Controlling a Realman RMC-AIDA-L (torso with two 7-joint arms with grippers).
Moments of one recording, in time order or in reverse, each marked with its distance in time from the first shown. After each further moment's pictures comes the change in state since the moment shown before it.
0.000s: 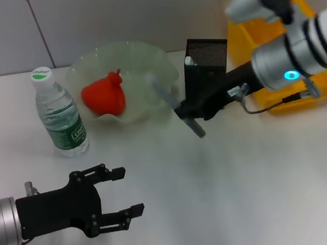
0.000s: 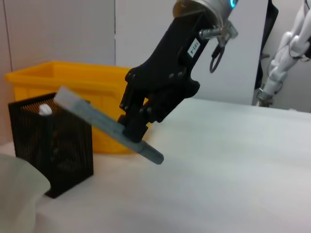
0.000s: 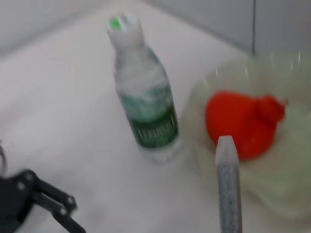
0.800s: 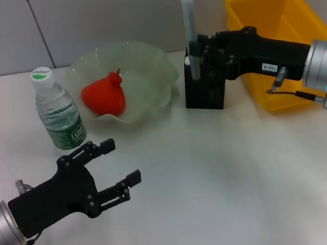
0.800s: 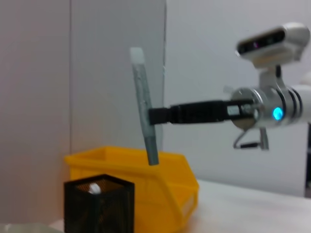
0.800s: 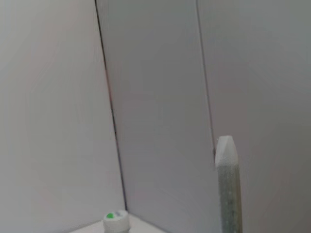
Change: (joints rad) left arm 0.045 -0.005 0.000 -0.196 -0.317 0.021 0.212; right arm -0.190 0.001 0.160 0.319 0.798 0.041 -0.897
